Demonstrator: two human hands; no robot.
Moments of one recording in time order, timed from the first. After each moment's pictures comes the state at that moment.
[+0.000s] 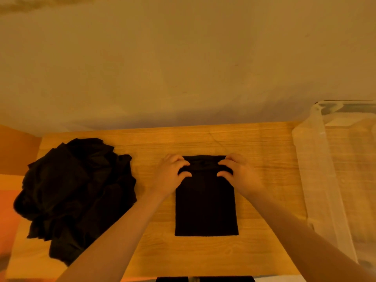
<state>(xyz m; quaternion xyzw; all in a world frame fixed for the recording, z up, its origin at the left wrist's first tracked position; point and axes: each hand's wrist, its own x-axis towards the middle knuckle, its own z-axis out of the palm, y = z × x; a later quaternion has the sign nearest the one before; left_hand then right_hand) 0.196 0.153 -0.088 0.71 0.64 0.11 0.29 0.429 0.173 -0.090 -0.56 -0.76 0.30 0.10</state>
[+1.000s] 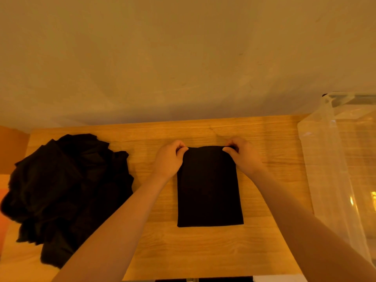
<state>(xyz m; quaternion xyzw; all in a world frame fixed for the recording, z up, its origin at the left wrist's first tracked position) 0.201 0.187 -0.089 0.60 0.70 0.18 0.34 0.416 0.213 -0.089 -0.64 -0.65 0.38 0.15</state>
